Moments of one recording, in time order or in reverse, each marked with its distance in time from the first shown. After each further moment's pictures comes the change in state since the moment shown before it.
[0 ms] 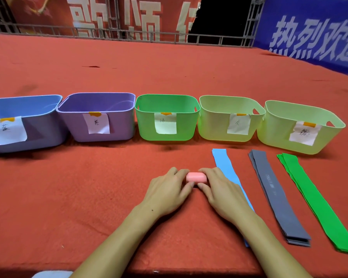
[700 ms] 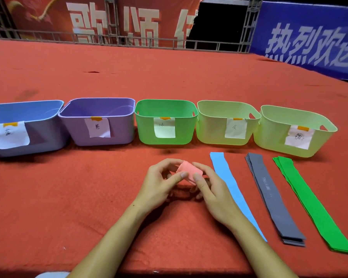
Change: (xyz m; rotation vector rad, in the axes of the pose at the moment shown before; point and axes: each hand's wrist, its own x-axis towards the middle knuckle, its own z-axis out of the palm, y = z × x) left_hand -0.003 -0.010 -0.021 -1.008 0.235 0.012; right_hand -0.007 -0.028 -0.002 0.714 0.158 -0.038
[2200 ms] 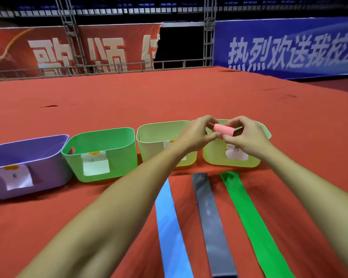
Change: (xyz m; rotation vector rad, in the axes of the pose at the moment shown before) left_hand 0.269 0.084 0.267 0.587 -0.299 0.348; right_hand 0.129 0.066 -0.327 -0.312 0.354 0.016
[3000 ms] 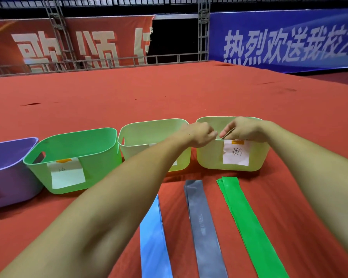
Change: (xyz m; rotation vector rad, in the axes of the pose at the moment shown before) left_hand 0.076 -0.038 0.050 0.468 -0.363 -0.064; right_hand 0.108 0.072 0.003 -0.214 -0.579 0.318
